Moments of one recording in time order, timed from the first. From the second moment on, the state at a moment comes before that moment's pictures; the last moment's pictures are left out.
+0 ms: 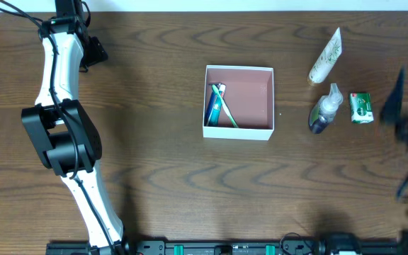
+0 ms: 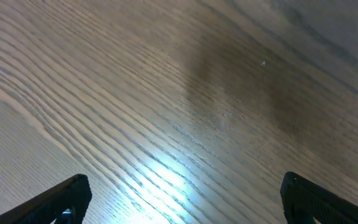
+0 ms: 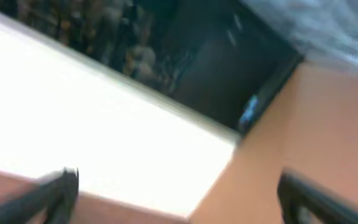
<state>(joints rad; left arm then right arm) 0.17 2.29 2.08 -1.00 -0.30 -0.33 0.01 0.81 1.32 -0.46 0.23 -0.54</state>
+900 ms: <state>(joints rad) 0.17 2.29 2.08 -1.00 -0.30 -0.33 -0.47 1.74 2.07 -1.42 -0.20 -0.40</state>
